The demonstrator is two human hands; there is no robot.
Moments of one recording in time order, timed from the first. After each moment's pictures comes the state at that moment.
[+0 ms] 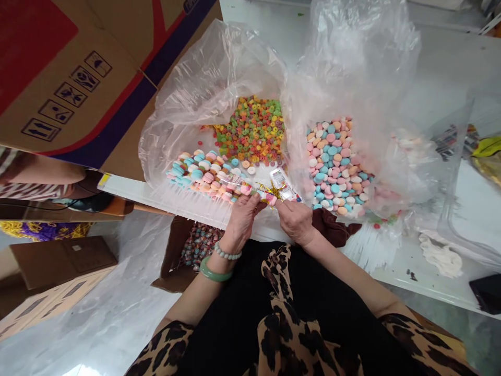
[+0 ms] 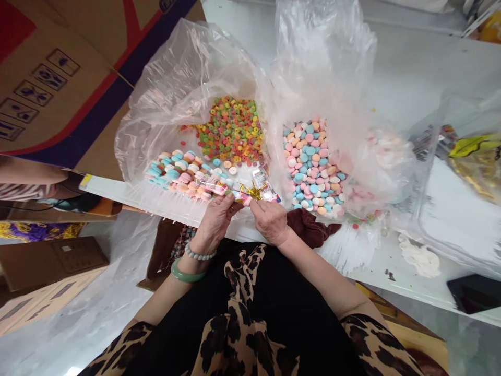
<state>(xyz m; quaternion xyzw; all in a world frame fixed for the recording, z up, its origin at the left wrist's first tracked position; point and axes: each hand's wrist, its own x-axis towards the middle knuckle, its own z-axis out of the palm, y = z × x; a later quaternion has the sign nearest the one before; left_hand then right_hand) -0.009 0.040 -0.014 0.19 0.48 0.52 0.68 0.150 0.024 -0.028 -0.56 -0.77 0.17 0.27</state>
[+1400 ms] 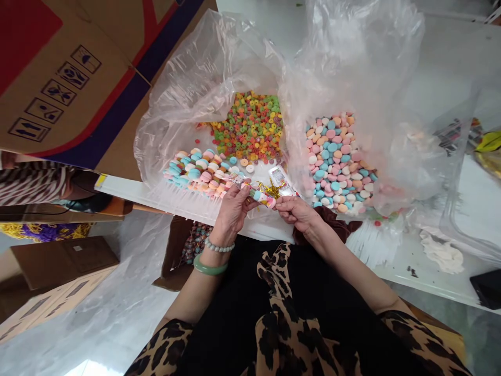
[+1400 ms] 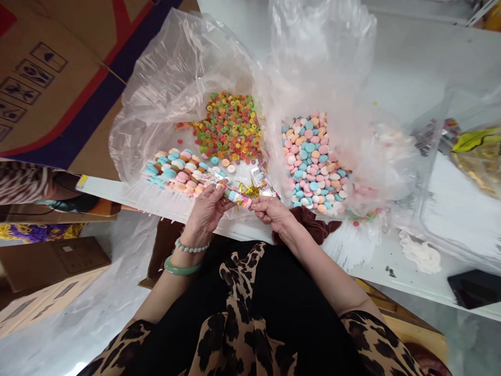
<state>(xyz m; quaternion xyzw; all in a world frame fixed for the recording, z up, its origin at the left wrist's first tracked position) -0.032 0.055 -0.013 0.18 0.47 0.51 0.69 0.157 0.049 -0.020 -0.49 -0.21 0.80 0.28</state>
